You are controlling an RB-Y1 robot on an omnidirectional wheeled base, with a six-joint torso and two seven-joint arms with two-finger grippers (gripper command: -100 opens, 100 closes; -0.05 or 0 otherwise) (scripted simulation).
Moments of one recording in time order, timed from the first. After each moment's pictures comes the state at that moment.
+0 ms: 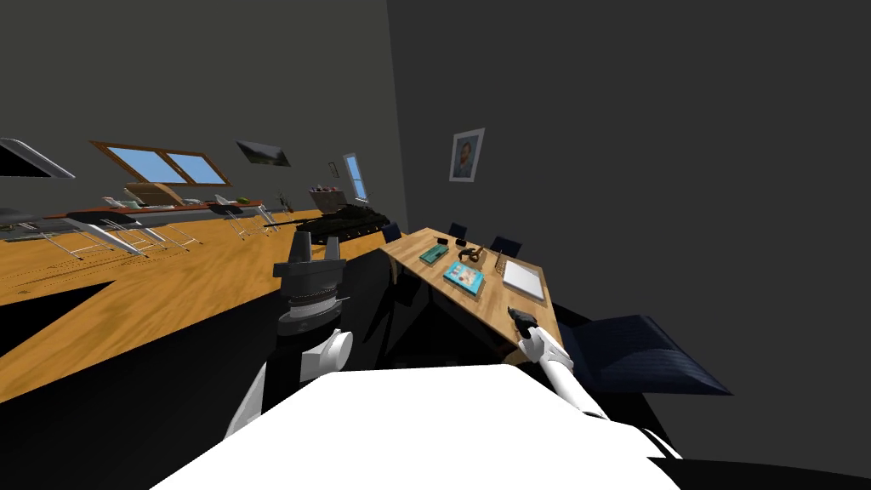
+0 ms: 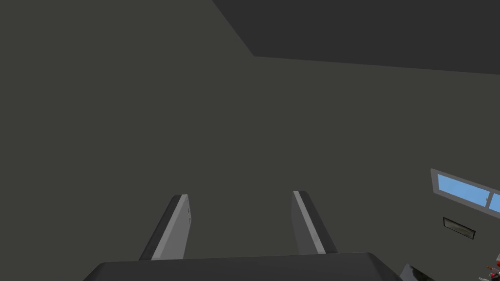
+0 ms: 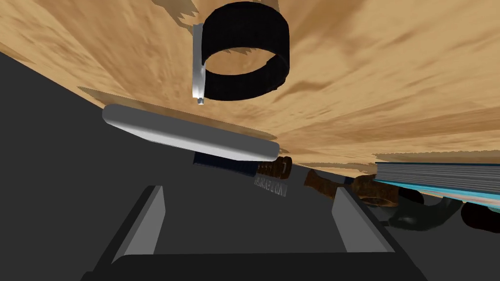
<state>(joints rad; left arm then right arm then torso) 0.47 -0.02 0.00 -2.40 -0.10 -0.57 0.16 0.00 -0.45 -0.20 -0.93 0.68 0.16 0.52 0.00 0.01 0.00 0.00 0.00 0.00</state>
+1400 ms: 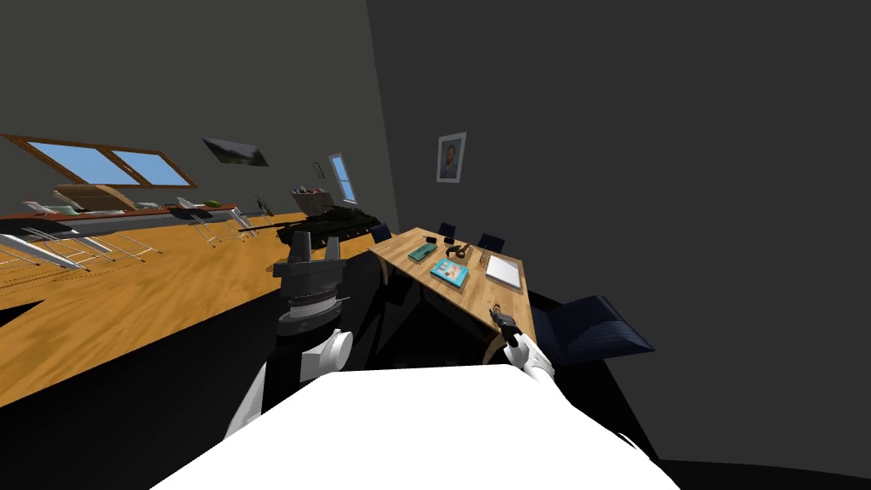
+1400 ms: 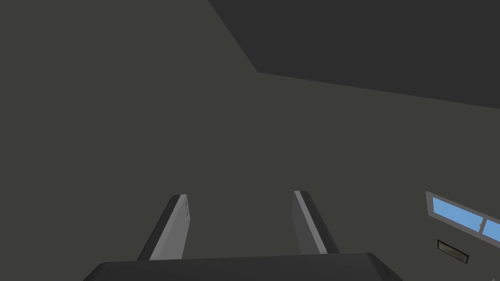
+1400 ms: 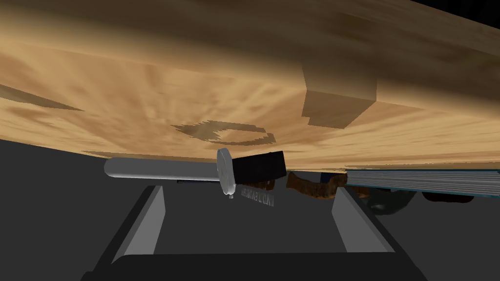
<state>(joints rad) 0.47 -0.02 0.00 -2.40 -0.10 -0.57 0.16 0.02 -0.31 -0.18 -0.90 0.67 -0.01 0.58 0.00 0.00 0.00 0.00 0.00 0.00</state>
